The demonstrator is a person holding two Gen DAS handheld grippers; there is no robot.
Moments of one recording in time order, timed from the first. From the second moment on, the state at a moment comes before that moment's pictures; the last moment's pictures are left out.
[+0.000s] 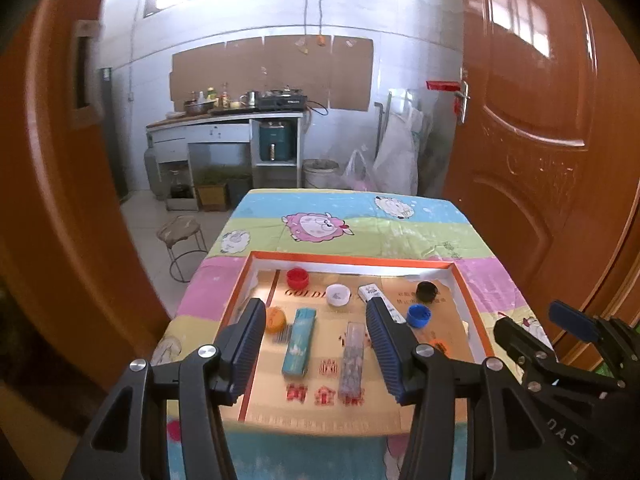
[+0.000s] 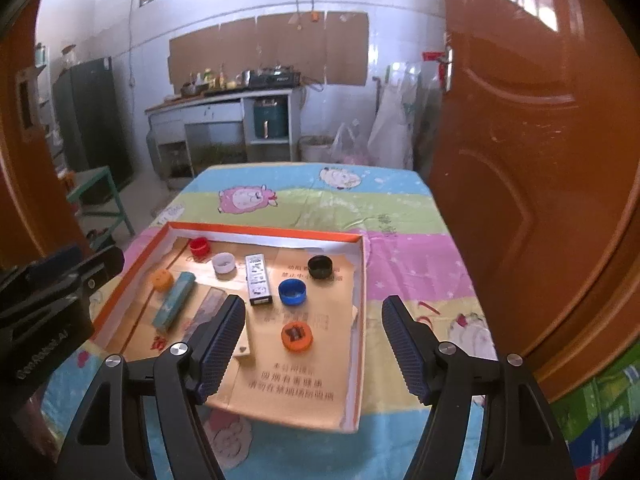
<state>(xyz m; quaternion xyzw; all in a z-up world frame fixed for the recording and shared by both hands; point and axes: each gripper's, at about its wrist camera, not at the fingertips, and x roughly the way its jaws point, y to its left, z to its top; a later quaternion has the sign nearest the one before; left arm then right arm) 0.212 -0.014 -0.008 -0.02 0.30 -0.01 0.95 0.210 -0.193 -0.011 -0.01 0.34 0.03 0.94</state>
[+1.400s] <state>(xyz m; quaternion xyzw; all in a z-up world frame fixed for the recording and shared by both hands) -0.009 -0.012 0.011 0.00 0.22 0.01 0.98 -0.030 -0.166 0.034 -0.04 0.21 -0.04 0.98</state>
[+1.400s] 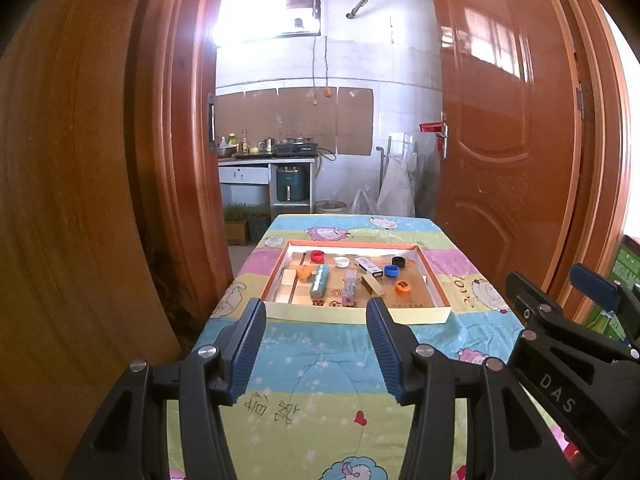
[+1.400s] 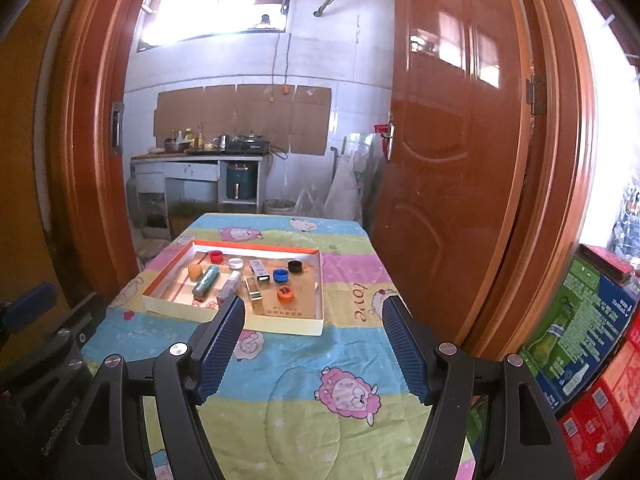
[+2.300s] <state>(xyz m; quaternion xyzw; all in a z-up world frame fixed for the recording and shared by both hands) -0.012 -0.012 0.008 0.00 0.23 0.00 0.97 -0.034 -0.164 0.033 -0.04 0.22 -0.04 0.97</state>
